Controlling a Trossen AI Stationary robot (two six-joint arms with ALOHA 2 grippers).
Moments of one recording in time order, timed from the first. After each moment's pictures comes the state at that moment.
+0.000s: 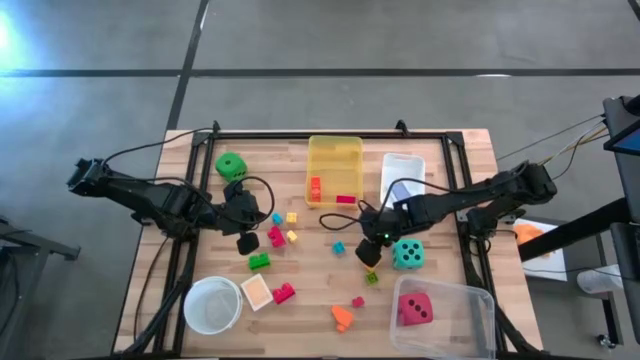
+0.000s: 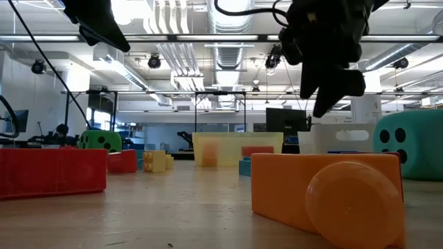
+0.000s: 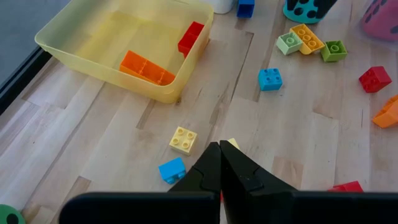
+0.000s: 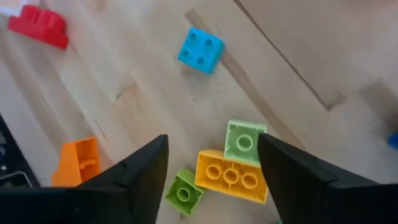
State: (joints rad) left arm -0.29 1.04 0.91 -0.75 -0.44 -0.47; right arm 0.17 1.52 1.01 -0.59 -0.04 0.95
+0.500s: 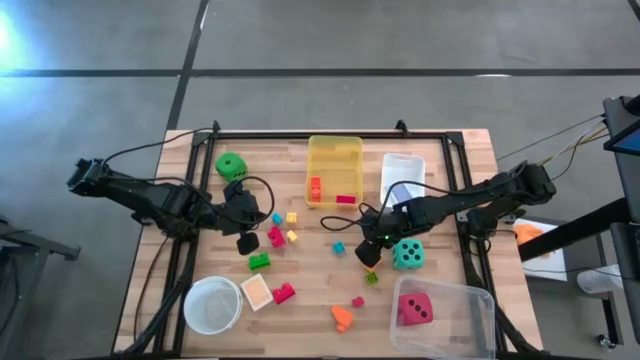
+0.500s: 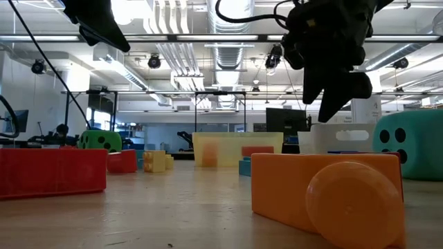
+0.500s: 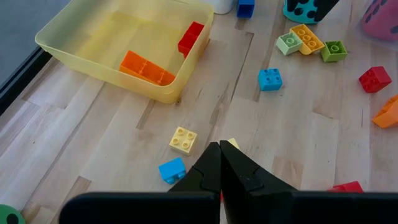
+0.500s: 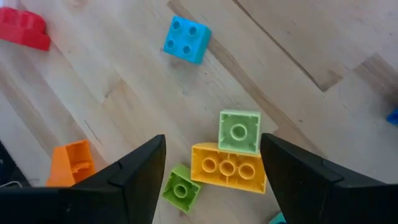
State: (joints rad) left arm -0.29 1.04 0.91 -0.75 -0.44 -0.47; right arm 0.18 1.53 1.00 -0.59 -0.02 1.01
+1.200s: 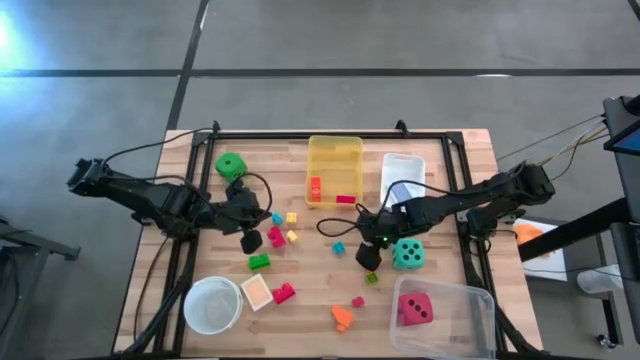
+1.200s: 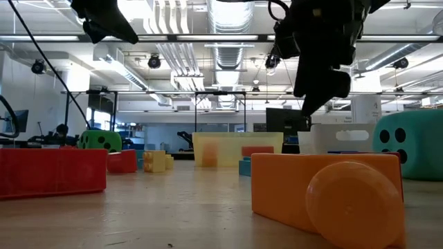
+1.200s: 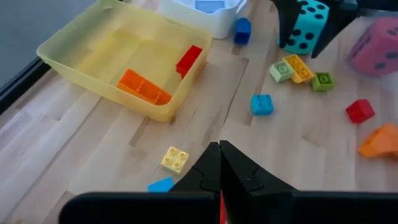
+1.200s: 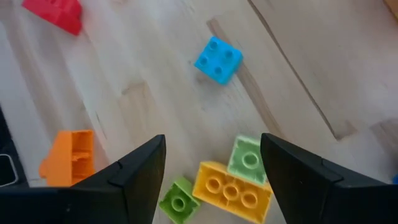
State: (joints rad) left arm -0.29 1.04 0.91 -0.67 -0.46 -0.50; right arm 0.18 1.53 1.01 -0.52 -0.02 0.78
